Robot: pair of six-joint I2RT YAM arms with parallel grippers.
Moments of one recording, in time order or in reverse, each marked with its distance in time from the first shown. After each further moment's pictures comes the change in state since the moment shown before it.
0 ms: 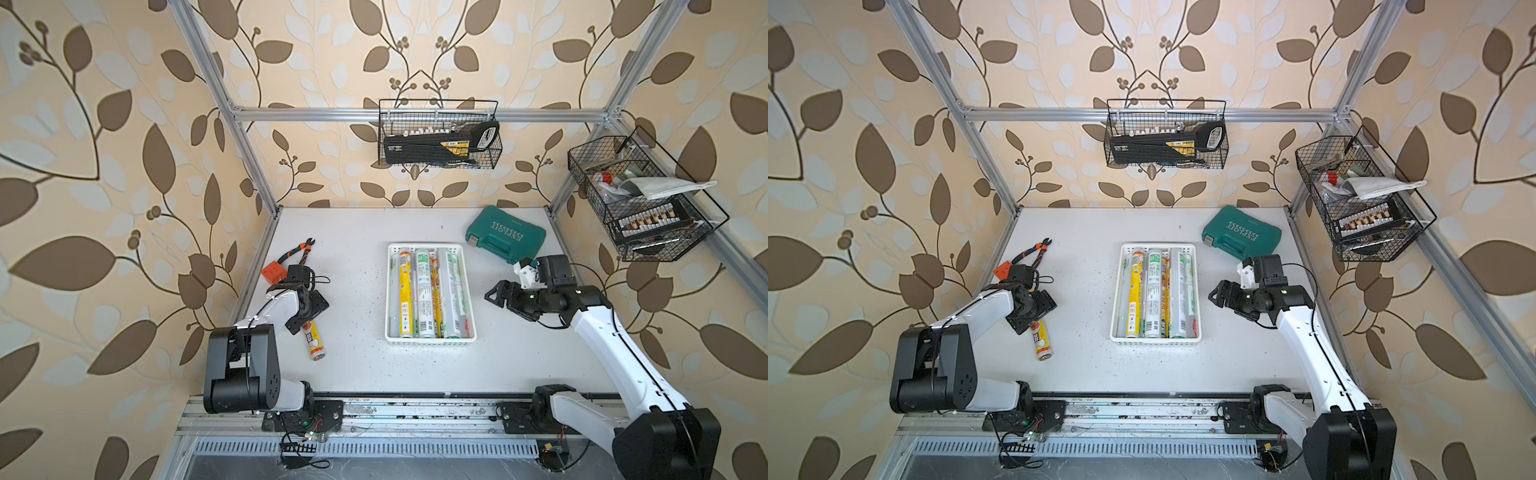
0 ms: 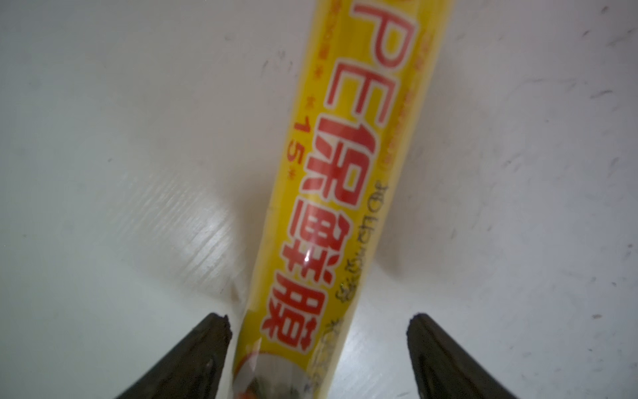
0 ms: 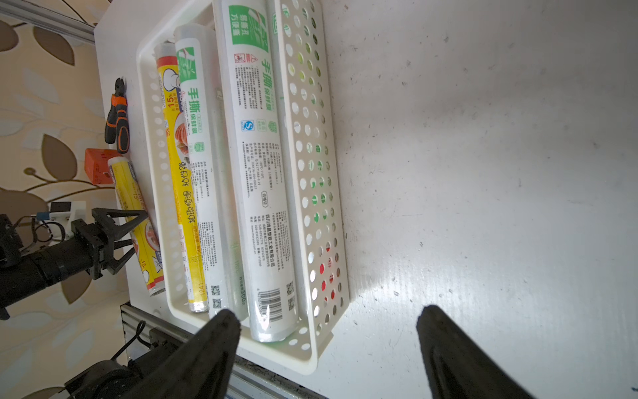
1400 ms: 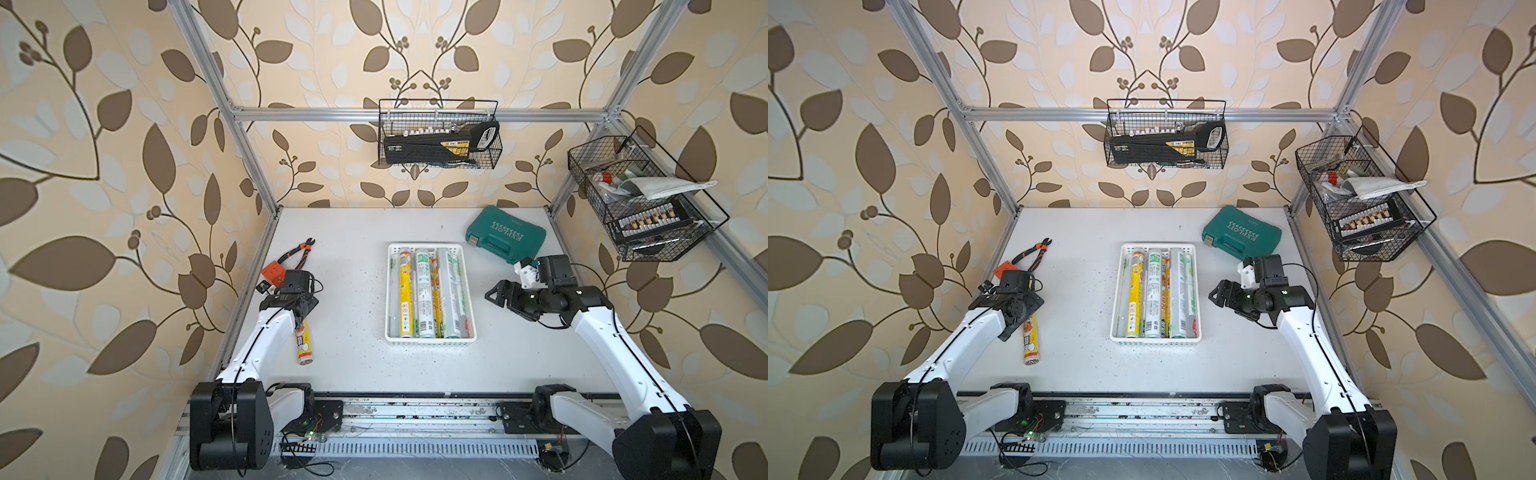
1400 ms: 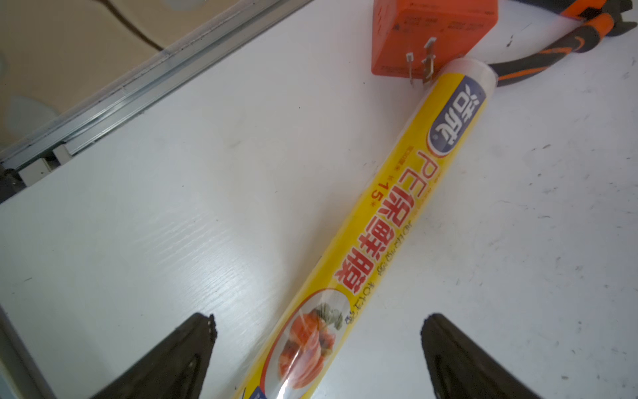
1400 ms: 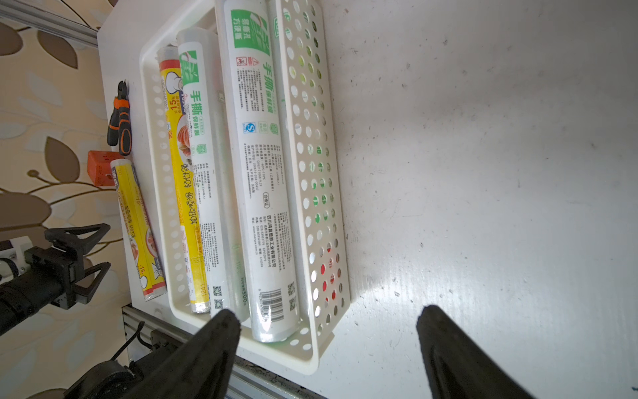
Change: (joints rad) left arm -0.072 -0.259 -0.043 -0.088 -0.293 -0.201; right arm -0.002 -0.006 0.000 0.002 0.000 0.005
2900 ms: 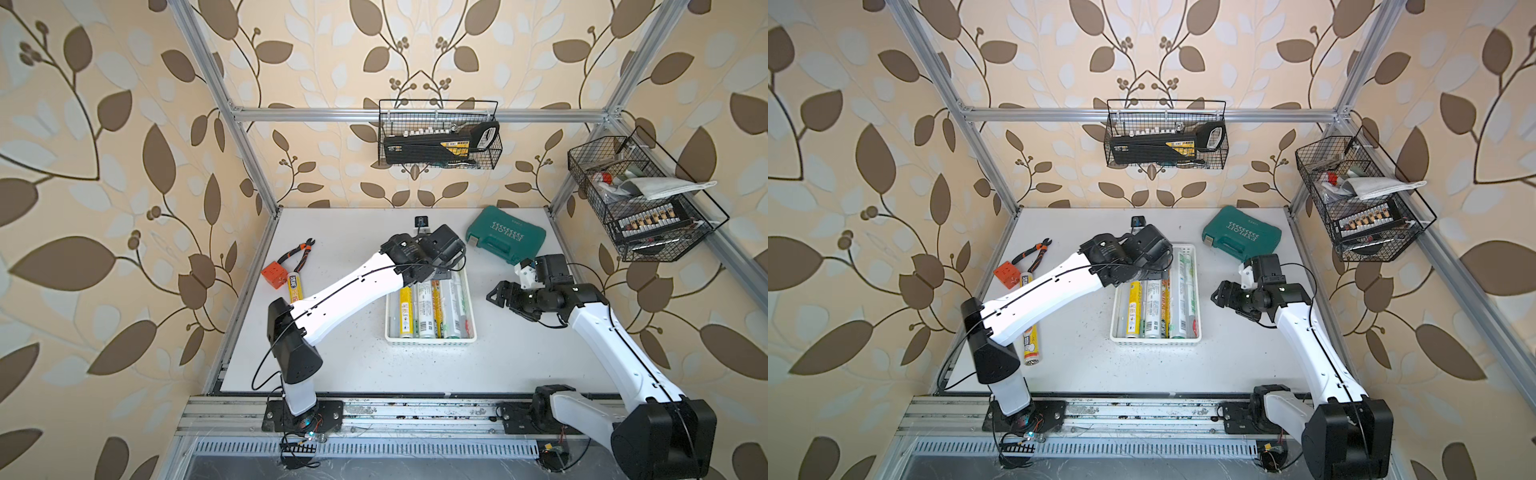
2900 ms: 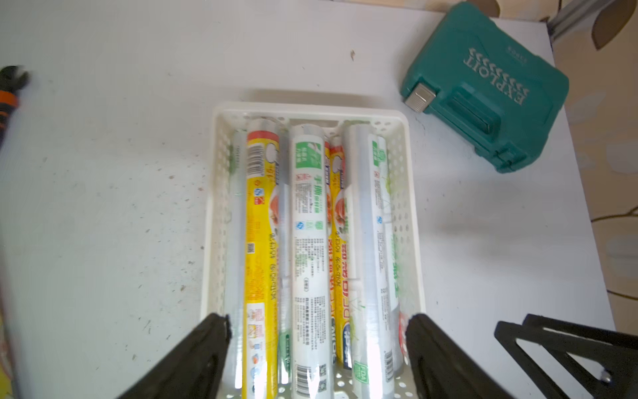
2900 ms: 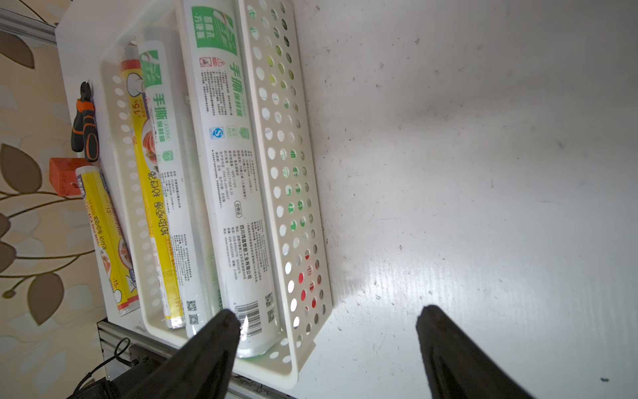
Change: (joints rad) left arm -0.989 0.562 1.165 -0.470 -0.102 0.007; right arm -0.002 0.034 0.000 0.000 0.051 -0.008
